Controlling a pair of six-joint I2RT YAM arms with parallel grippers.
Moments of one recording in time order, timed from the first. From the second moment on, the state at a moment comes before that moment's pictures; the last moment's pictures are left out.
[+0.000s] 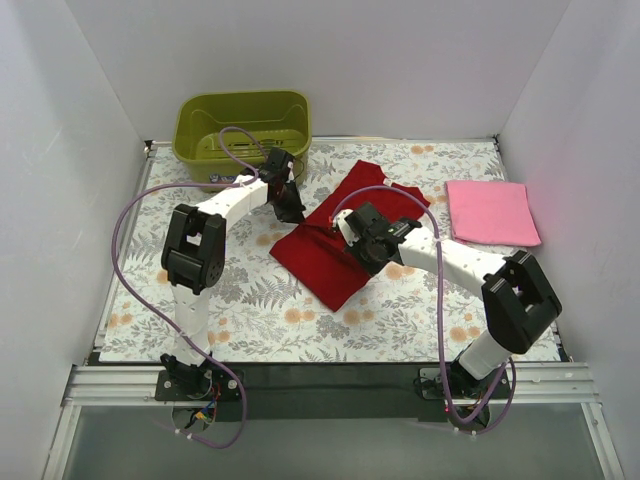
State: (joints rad) left arm -0.40 2.10 1.64 -0.61 0.16 -0.64; right arm 0.76 1.58 1.10 -0.64 0.09 -0.12
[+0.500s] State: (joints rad) left arm -0.40 2.10 1.57 -0.50 0.14 -0.64; right arm 0.76 1.66 1.07 -0.56 0.18 -0.14
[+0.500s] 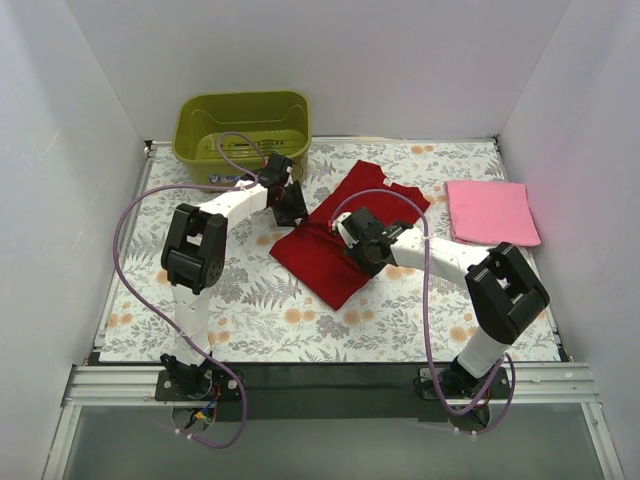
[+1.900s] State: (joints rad) left arm -0.54 1.80 1.09 -0.34 -0.02 -0.73; right arm 0.48 1.69 1.09 -0.31 -0.14 0.01
